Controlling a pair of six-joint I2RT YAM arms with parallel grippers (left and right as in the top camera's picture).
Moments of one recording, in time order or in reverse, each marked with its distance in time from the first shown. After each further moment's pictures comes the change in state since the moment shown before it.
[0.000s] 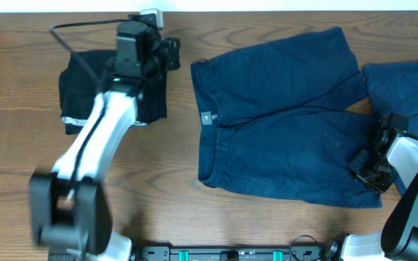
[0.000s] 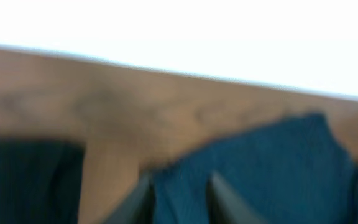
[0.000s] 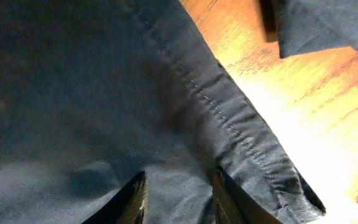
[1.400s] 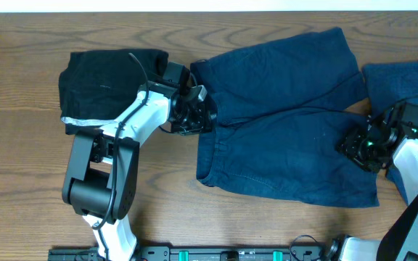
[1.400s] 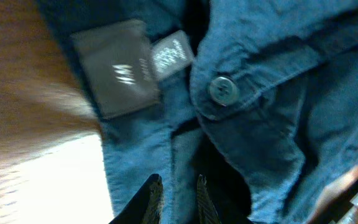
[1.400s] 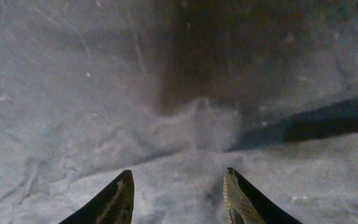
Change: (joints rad) left arm -0.150 0.275 -0.024 -0.491 0.304 0.070; right arm -0.002 -0.125 0.053 0.058 -0.464 -0.208
